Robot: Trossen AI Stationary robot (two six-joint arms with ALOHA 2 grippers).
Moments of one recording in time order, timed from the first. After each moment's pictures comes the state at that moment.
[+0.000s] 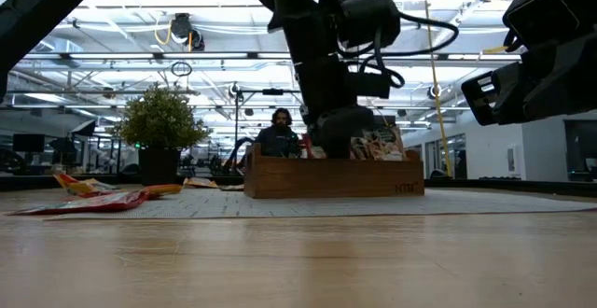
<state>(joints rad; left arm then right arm) 0.00 2.28 1.84 -0.76 -0.32 -0.01 0.42 1.15 0.21 0.48 0.02 0.11</state>
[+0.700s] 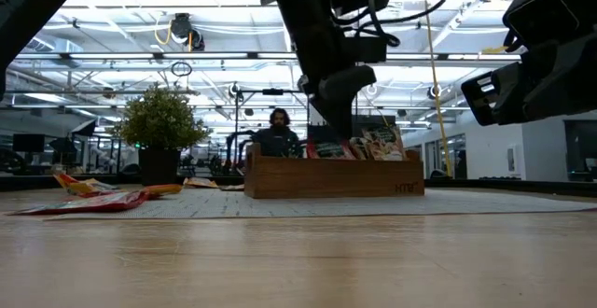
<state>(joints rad) -0.01 2.19 1.84 -0.77 -0.34 -0.03 0.42 1.15 0.21 0.48 0.02 0.11</state>
